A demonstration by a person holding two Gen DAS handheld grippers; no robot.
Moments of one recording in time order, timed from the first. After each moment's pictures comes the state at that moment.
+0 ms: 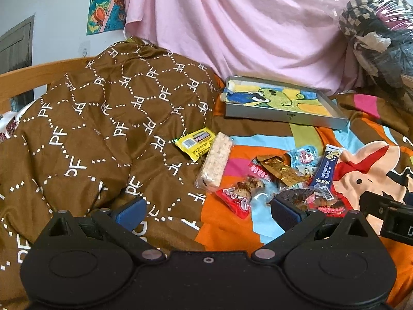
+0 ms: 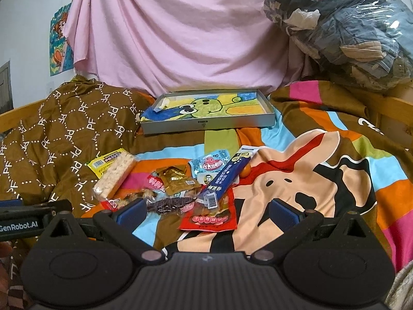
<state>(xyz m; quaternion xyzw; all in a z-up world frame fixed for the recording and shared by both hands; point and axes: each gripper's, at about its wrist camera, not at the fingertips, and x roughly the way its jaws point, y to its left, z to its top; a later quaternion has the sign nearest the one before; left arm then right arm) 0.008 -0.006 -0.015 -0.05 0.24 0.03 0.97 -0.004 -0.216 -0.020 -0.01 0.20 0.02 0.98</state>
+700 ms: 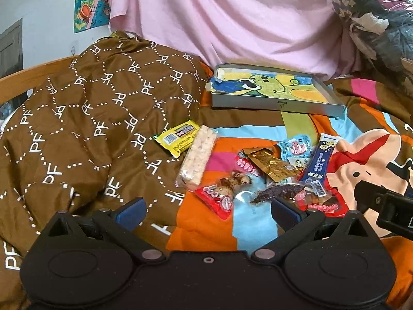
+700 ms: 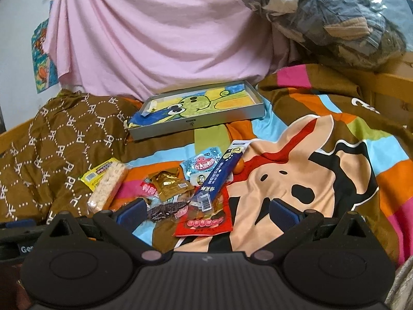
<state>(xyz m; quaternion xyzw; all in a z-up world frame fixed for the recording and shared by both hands) 0.033 -0.043 -0.009 -0.02 0.27 0.02 0.96 0.010 -0.237 -0.016 0.07 0.20 0.01 0.98</state>
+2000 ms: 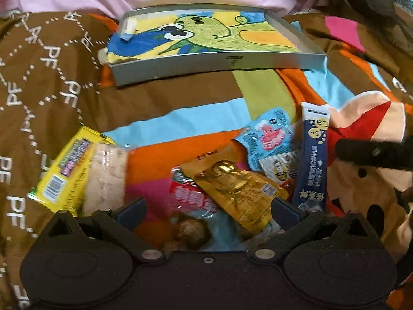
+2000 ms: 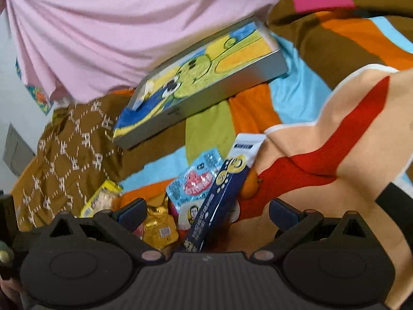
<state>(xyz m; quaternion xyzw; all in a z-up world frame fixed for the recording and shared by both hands) 0.228 -0.075 -0.035 0.03 0.40 -0.15 0.90 0.203 -0.327 -0.042 0.18 0.34 0.16 0.91</state>
